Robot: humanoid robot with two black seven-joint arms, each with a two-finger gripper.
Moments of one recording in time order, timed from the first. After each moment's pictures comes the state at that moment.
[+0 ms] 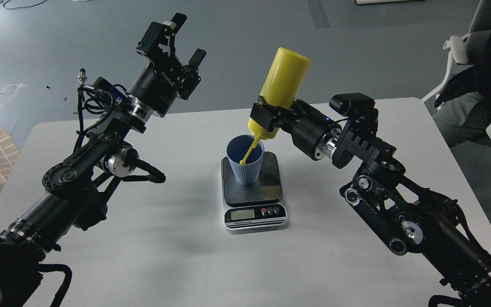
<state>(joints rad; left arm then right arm) -0.74 0.23 -0.87 -0.95 0.68 -0.25 -0.49 0.49 0.00 1.02 1.30 -2.16 0.16 0.03</state>
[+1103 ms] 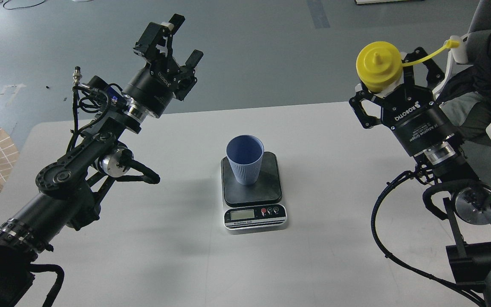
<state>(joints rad) -0.74 0.27 -0.85 -0.96 0.69 -0.25 -0.49 0.12 0.00 1.67 1.43 -0.31 0.49 -0.27</state>
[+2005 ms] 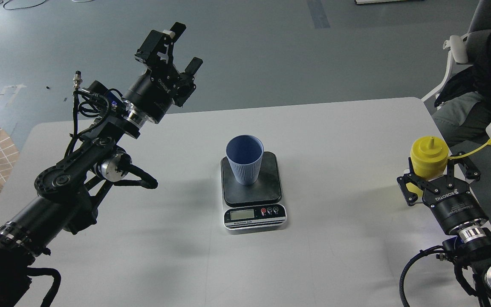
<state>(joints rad) -0.73 0.27 -0.83 -0.96 0.69 -0.25 -0.49 -0.07 0.00 1.79 1.24 -0.16 0.49 -0.31</state>
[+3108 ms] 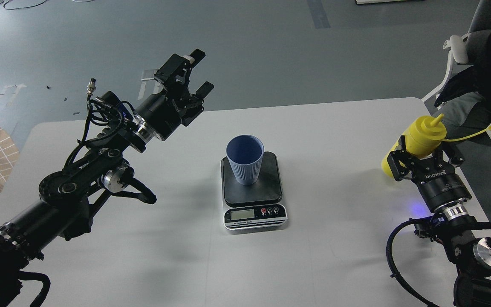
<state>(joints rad) -0.74 0.31 -0.67 -0.96 0.70 -0.24 -0.49 0.10 0.00 1.77 0.97 0.25 0.49 -0.49</state>
